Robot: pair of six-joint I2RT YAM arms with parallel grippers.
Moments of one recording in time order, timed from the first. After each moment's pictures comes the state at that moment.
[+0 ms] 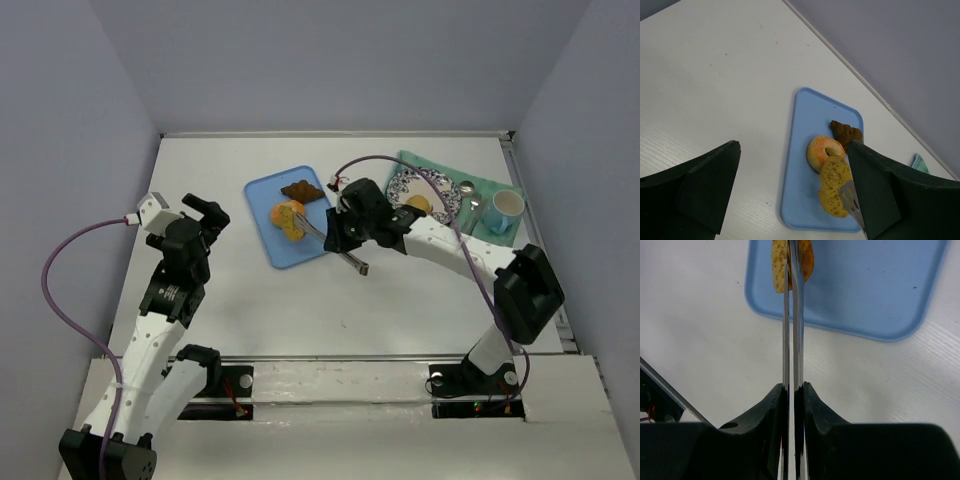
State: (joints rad) left arm -0.24 0.72 0.68 -0.23 -0.53 -0.76; right arm 0.77 1.69 1.28 -0.37 -0.15 0.38
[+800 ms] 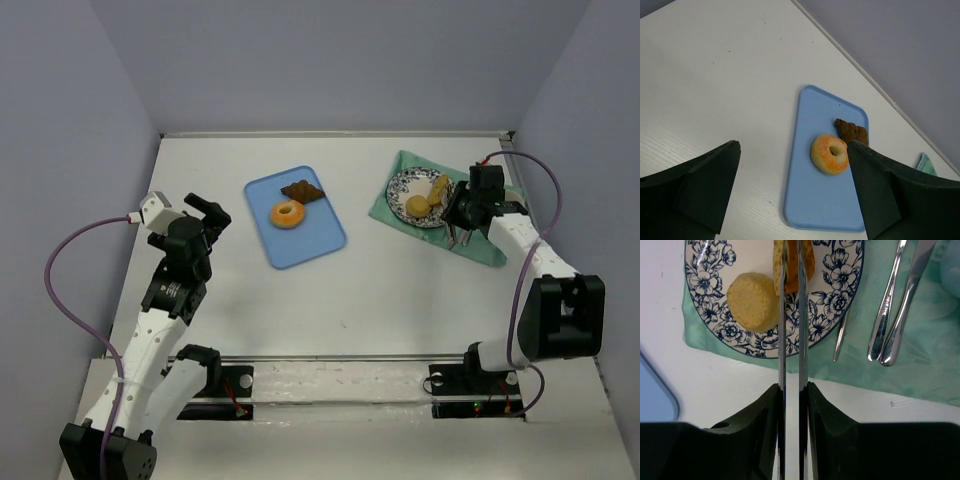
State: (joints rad) left arm -0.24 0.74 0.68 -0.23 -0.53 -0.76; right arm 0.03 1.43 1.03 -0.39 0.03 0.45
